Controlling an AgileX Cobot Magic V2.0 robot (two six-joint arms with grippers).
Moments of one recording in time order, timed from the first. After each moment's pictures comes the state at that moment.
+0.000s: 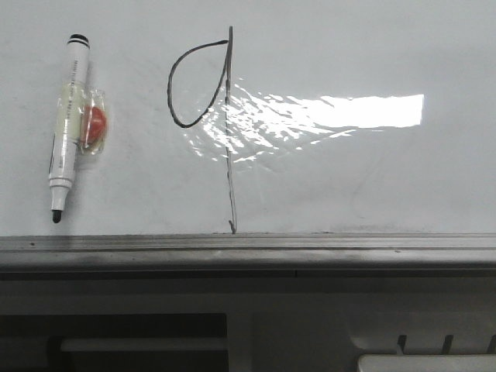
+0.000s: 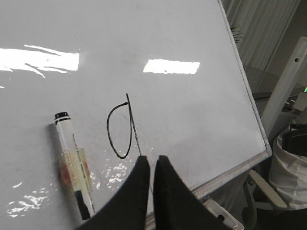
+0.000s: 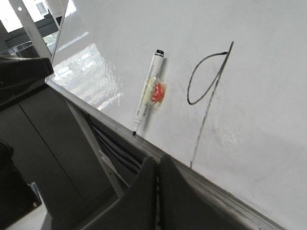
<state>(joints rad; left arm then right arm) -0.78 0.28 -0.25 -0.34 0.05 0.07 0.84 0.43 -0.29 0.28 0.06 -0.05</state>
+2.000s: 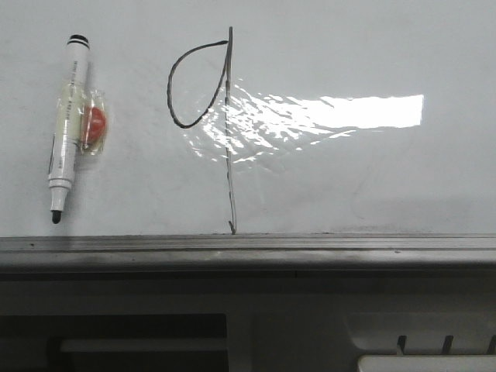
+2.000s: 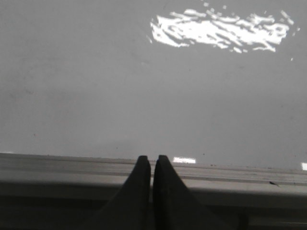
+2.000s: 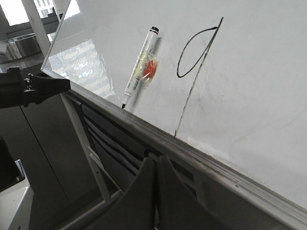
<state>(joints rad) -0.03 0.00 0.01 -0.13 0.33 0.00 0.84 0.17 -0.08 0.21 0.06 -0.06</state>
